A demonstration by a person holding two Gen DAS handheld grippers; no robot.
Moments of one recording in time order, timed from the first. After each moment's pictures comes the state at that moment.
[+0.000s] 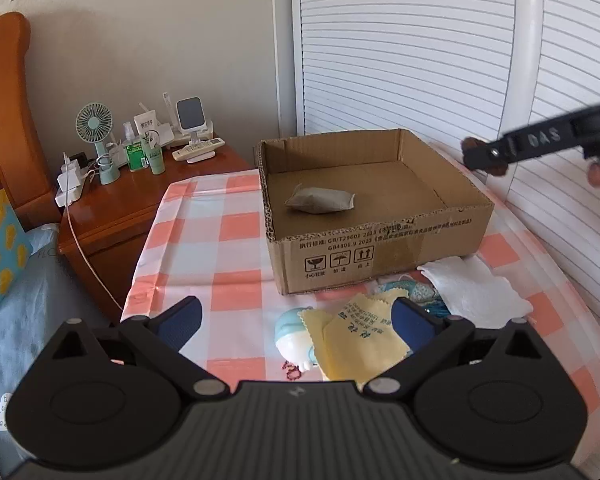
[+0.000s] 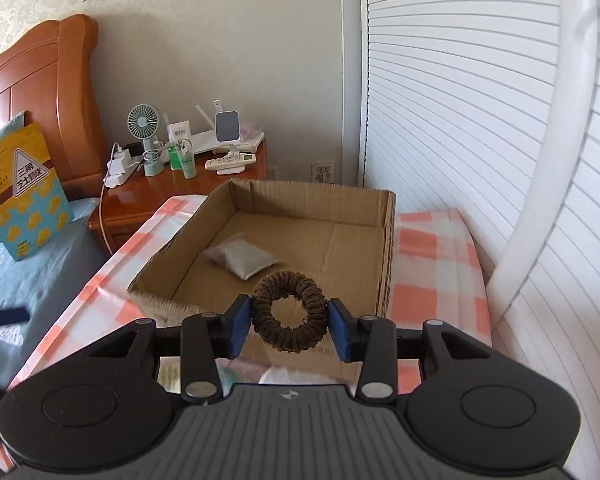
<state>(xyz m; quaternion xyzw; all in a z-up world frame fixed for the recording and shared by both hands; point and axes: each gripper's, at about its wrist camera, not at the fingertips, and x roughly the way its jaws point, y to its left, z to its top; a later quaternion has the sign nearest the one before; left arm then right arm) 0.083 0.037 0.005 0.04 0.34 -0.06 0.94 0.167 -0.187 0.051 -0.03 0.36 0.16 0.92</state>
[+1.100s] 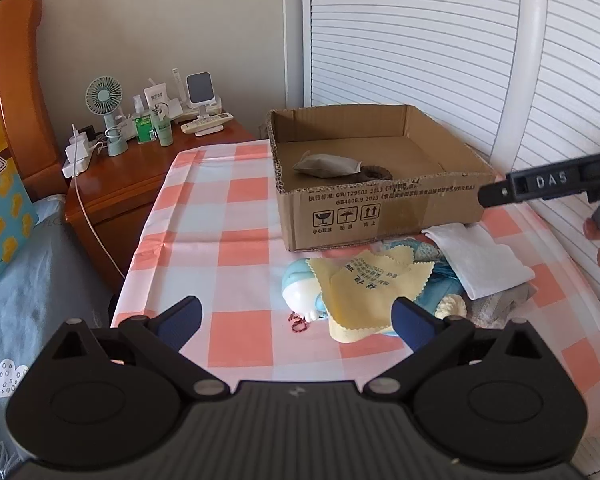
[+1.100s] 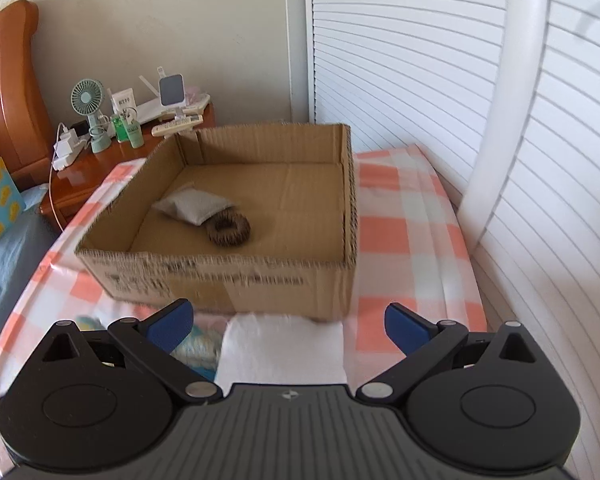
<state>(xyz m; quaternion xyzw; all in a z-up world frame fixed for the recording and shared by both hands) 0.057 0.045 -0.014 0.03 0.36 -0.05 0.93 0.144 -0.194 0.000 -0.01 0.41 0.07 0.91</state>
